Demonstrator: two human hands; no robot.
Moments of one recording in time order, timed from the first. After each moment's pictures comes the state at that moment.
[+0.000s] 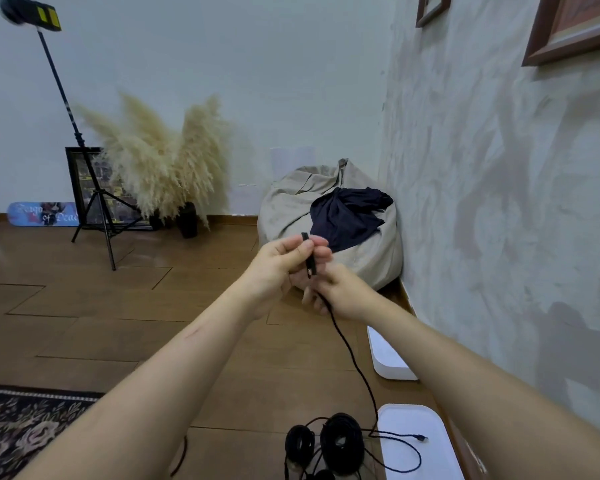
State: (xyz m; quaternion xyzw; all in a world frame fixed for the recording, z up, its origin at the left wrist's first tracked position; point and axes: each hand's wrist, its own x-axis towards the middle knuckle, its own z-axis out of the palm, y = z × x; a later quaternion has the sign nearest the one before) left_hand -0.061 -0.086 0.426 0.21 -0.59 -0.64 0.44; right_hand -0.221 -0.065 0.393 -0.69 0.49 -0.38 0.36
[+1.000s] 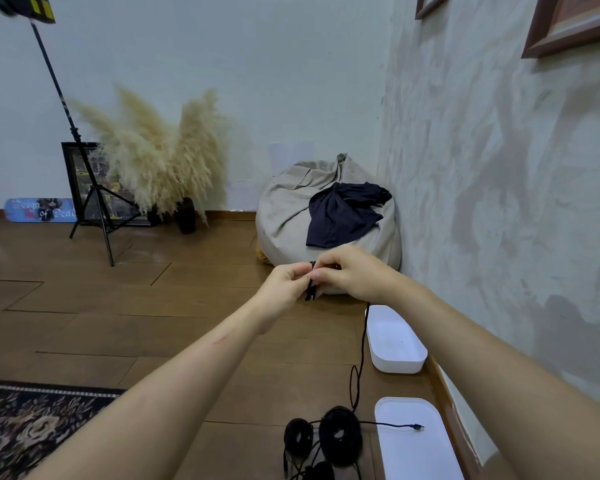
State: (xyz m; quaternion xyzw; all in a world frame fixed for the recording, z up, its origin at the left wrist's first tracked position) left_hand -0.069 -0.103 0.370 0.33 -0.70 -0.52 0.37; right_hand -0.248 -0.060 0.425 -0.79 0.52 -0.27 0.18
